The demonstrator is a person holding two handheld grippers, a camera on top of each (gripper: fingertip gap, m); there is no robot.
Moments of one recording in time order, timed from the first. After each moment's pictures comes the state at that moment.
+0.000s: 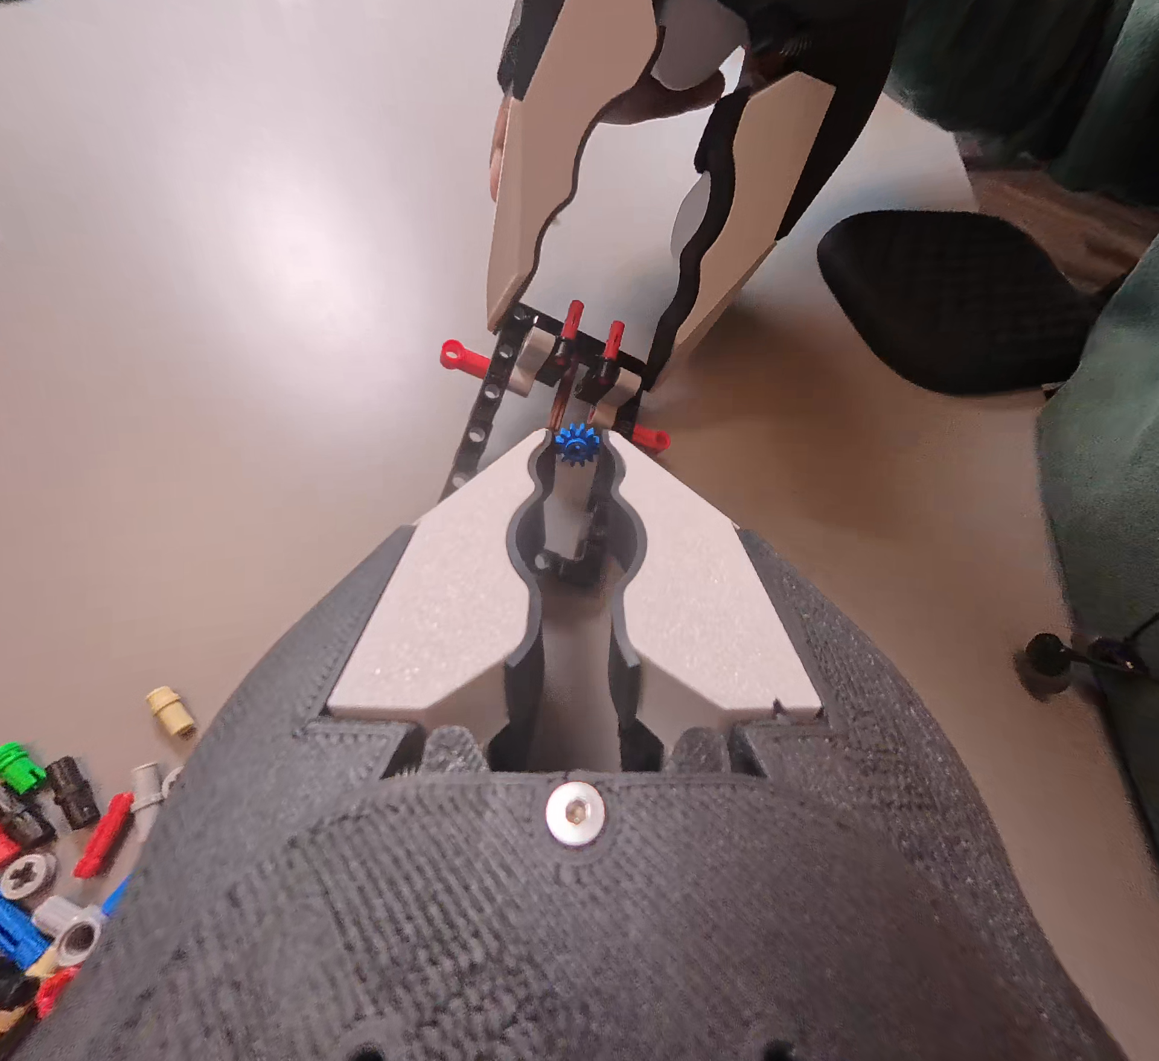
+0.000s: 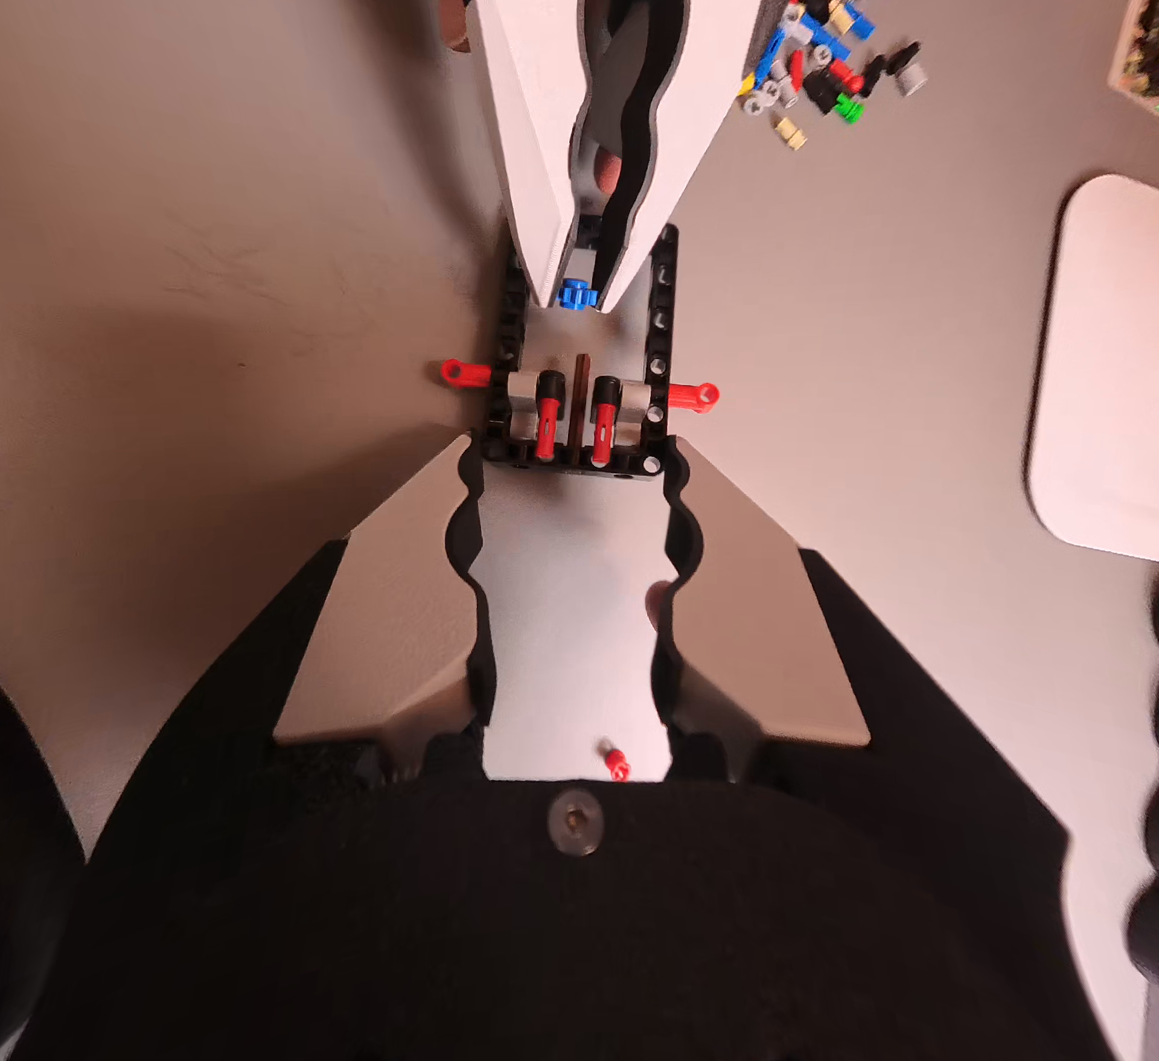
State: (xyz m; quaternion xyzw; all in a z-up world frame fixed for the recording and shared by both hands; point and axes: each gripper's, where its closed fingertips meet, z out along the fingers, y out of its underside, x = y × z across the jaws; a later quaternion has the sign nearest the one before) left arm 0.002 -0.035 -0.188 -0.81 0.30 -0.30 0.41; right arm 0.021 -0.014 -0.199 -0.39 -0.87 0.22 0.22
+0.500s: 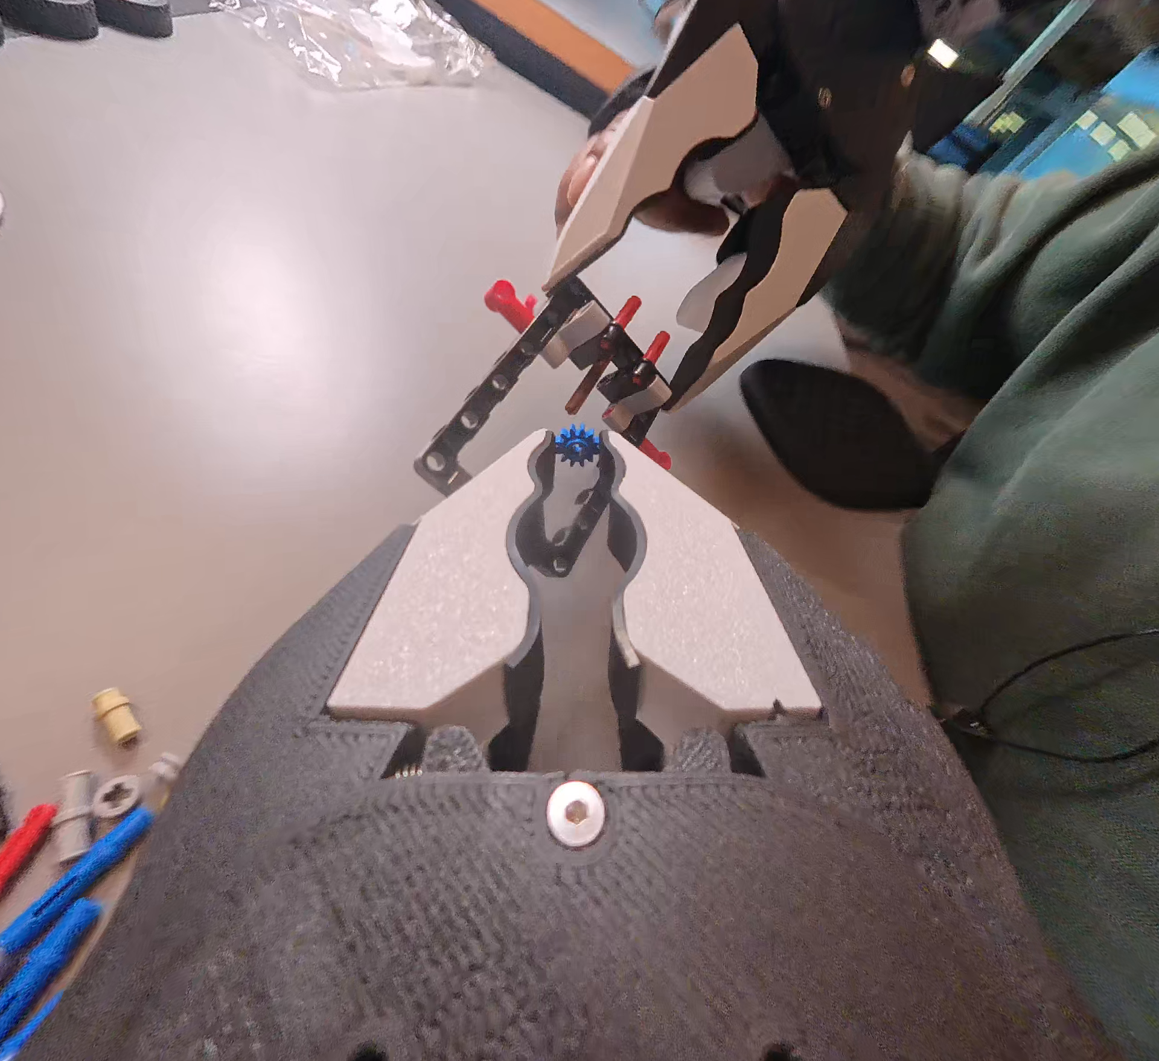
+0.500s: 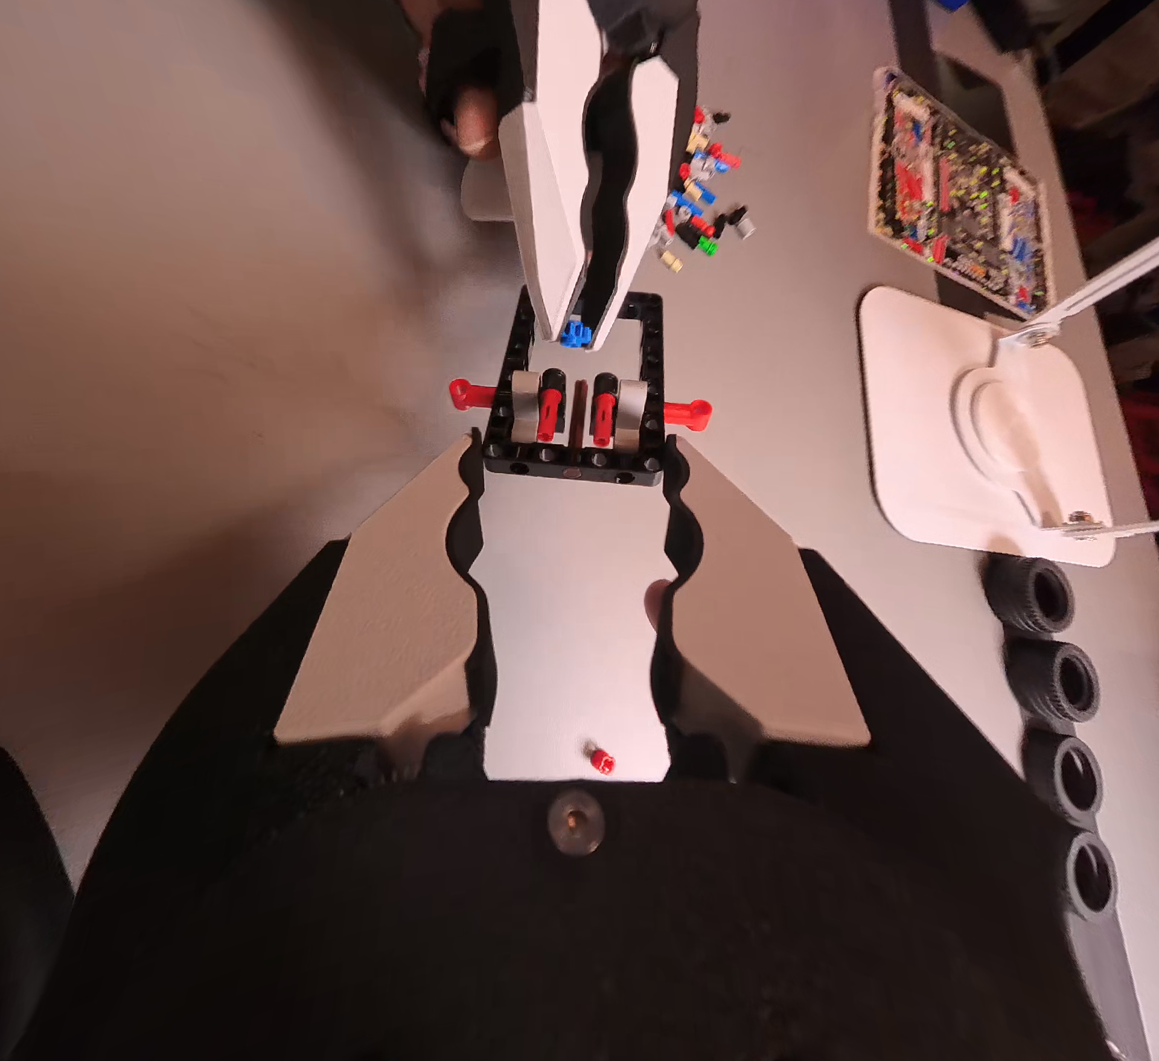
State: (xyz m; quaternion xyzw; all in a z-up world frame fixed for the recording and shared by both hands) left arm -0.002 -0.030 -0.159 -0.78 0.21 -0.39 0.45; right arm 0.021 -0.017 -0.152 -0.38 -0.82 0.27 0.33
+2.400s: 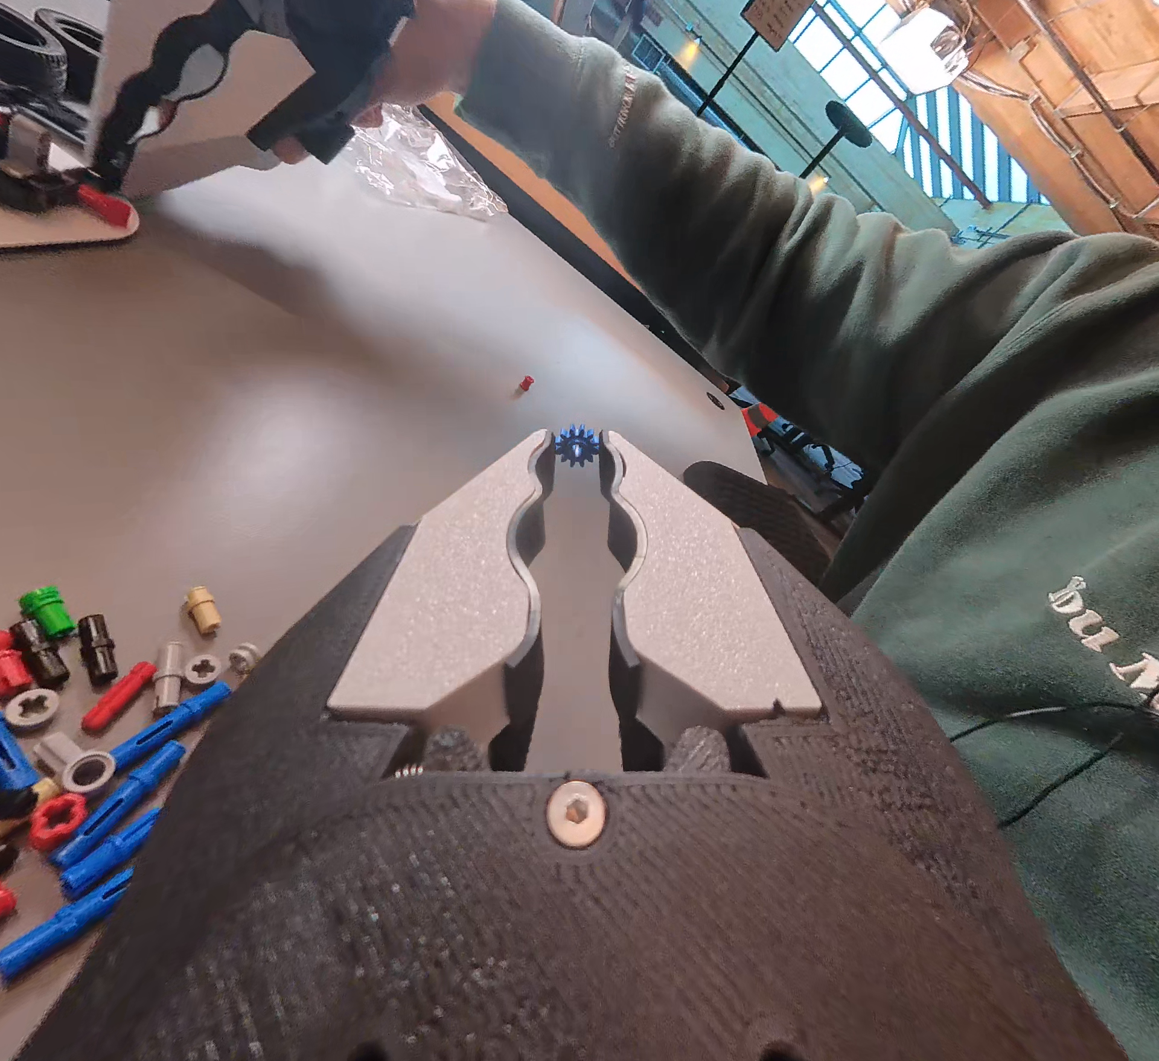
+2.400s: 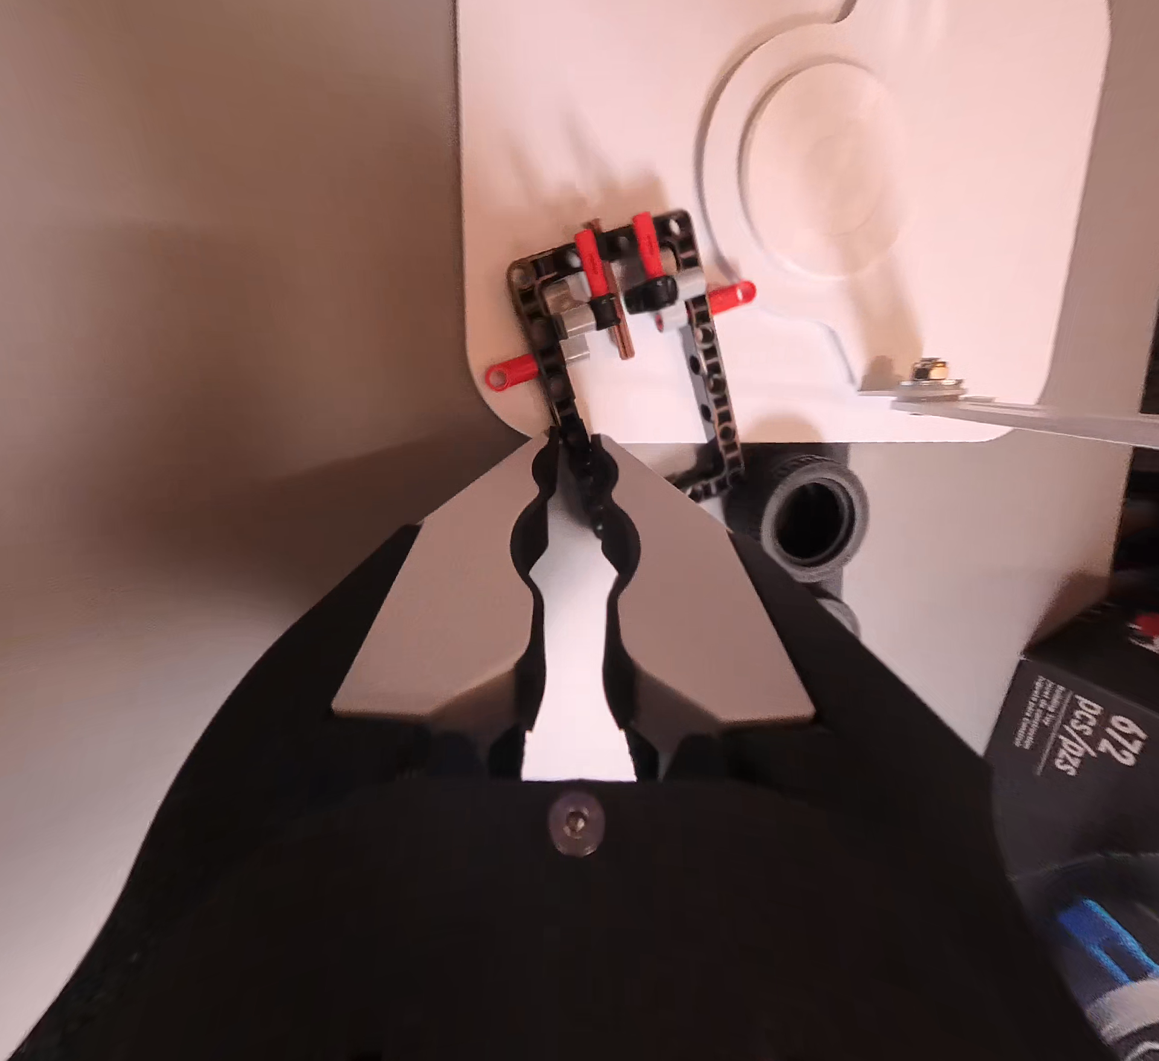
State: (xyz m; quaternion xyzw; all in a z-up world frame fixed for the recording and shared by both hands) left arm -0.044 -0.035 -0.131 -0.72 0.10 -0.48 0.49; right arm -0.088 0.194 -0.214 -0.48 -0.85 0.11 0.20
